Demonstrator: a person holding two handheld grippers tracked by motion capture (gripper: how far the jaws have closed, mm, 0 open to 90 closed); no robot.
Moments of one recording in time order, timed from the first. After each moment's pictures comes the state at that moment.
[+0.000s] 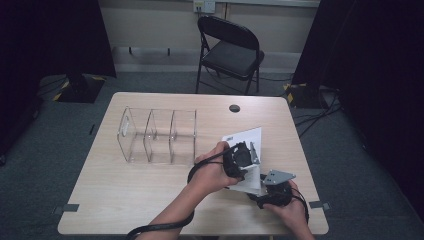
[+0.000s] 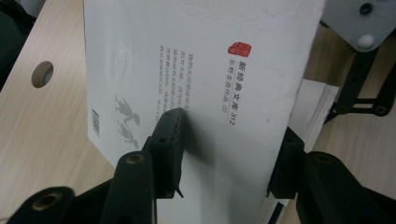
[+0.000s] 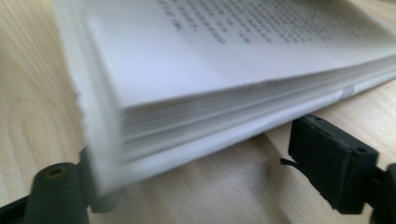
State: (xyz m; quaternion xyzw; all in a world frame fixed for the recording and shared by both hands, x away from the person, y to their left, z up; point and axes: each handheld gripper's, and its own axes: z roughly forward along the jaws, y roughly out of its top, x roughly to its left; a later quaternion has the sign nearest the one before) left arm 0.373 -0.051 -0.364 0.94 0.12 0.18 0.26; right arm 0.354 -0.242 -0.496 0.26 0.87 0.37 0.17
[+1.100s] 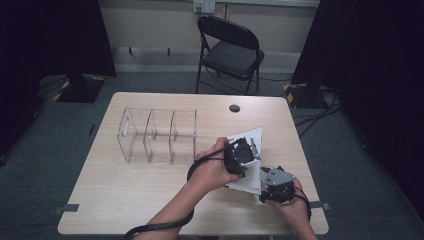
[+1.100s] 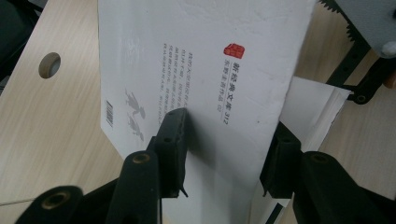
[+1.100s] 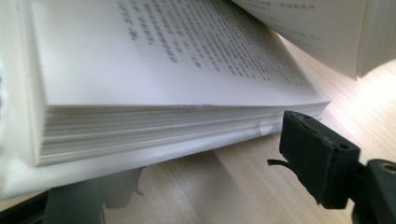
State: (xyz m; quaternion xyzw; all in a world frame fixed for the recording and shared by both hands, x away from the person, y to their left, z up) left arm 0.376 -0.049 -0.350 0.94 0.13 0.18 0.24; right arm 0.353 -0.240 -0.477 0.21 0.87 0.35 0.27
